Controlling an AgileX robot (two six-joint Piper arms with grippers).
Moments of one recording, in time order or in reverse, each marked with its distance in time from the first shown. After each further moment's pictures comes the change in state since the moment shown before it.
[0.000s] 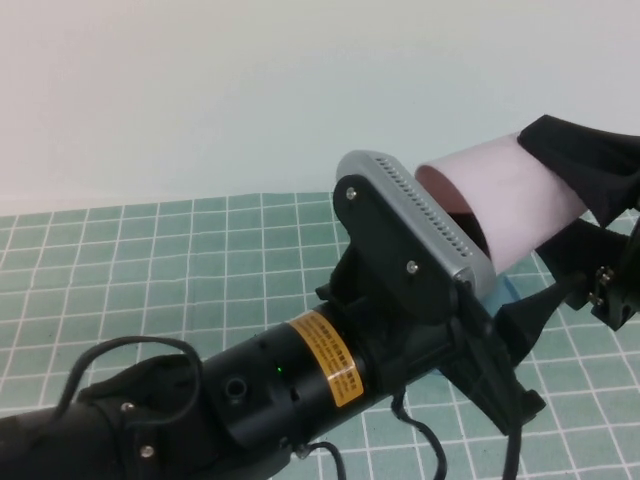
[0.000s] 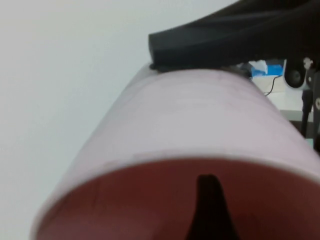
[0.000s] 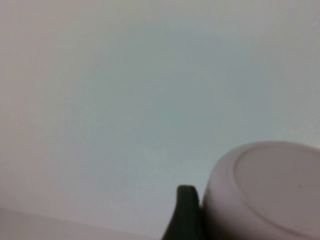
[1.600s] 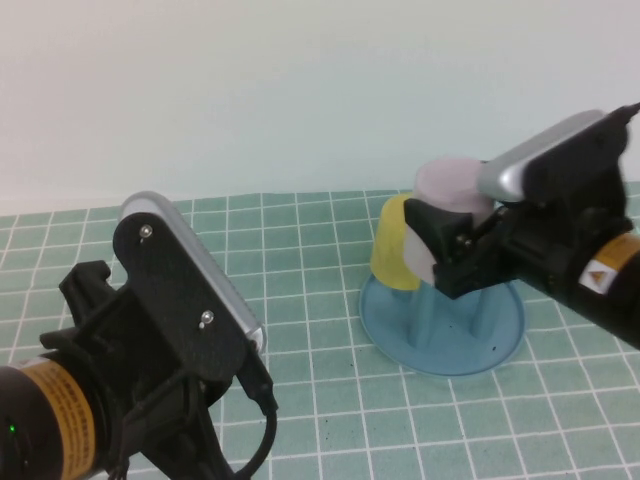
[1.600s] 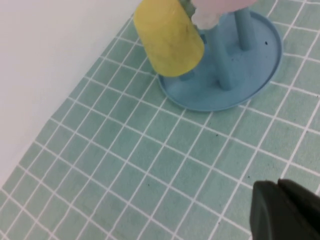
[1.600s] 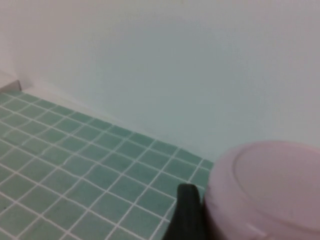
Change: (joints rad) right arm 0.000 0.338 -0.199 0.157 0.163 -1.572; left arm 0.000 -0.463 0.008 0.358 1.165 -0.173
